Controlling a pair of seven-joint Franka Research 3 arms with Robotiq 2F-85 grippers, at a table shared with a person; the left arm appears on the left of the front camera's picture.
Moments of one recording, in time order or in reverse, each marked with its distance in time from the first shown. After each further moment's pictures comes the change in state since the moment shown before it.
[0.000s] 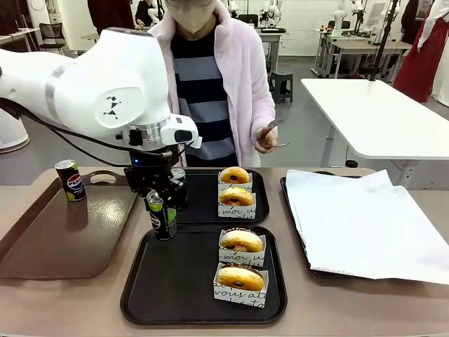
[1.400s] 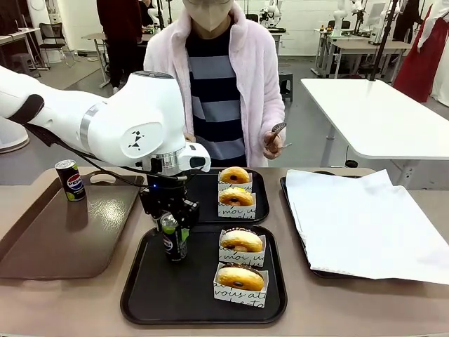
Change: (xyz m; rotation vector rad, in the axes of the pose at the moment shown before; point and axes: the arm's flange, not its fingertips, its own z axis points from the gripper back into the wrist) left arm 0.016 -0.012 -0.060 -0.028 0.051 0.040; right arm 0.000 0.000 0.000 0.000 0.000 0.000
